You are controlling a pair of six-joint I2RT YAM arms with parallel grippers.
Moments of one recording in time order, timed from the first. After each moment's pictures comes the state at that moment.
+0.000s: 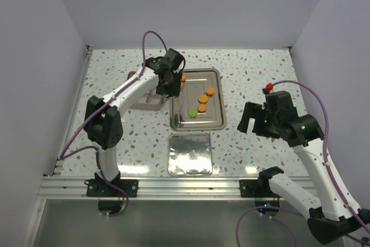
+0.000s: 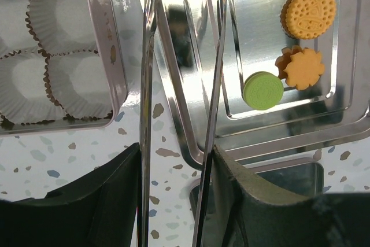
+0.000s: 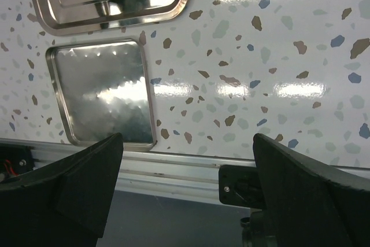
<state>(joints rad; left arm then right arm) -0.57 1.91 1.74 -0.96 -0.15 -0.41 0.34 0.86 1.10 -1.18 0.01 0.50</state>
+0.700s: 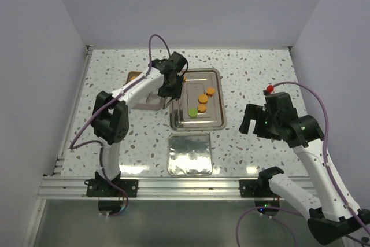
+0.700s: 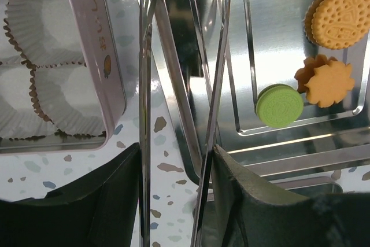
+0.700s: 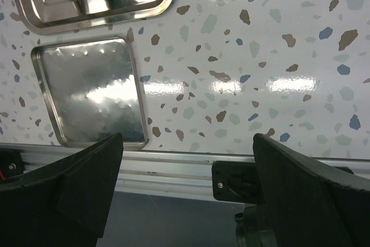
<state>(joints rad) -0.57 1.99 1.75 -0.95 -0.16 -0.41 0.34 0.85 1.09 -1.21 0.04 0.50</state>
